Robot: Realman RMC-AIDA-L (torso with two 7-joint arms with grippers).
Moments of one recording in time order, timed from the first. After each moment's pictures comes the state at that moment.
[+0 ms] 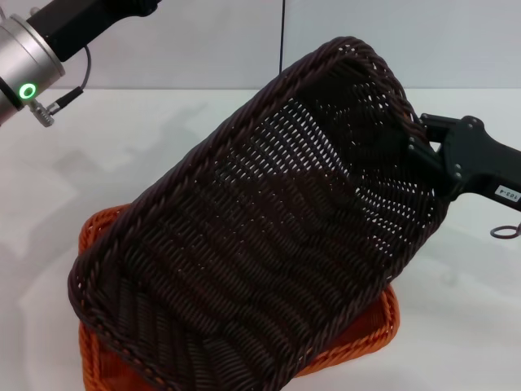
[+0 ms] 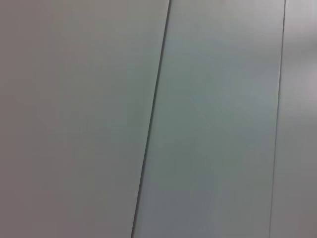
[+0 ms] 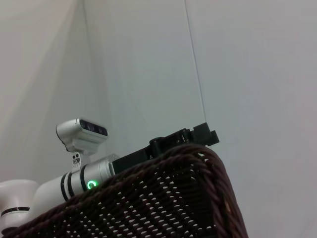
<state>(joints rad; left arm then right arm) -0.58 -2.03 1.05 0.68 1.03 1.16 -1.24 0.54 2.07 -0.64 -0.49 -1.63 -1.66 1.14</state>
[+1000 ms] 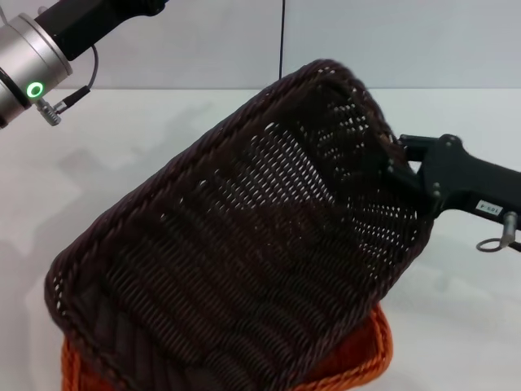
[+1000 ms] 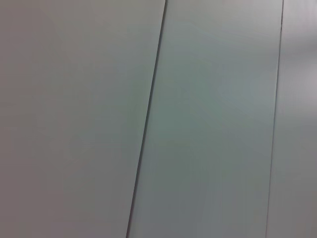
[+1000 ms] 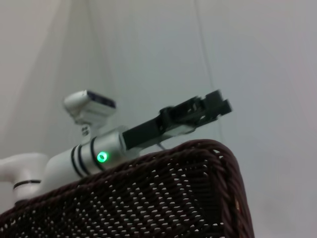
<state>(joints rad) -0.59 -2.04 1.05 0.67 1.03 1.16 -1.23 0.55 2.07 -0.68 -0.47 -1.67 -1.63 1.14</state>
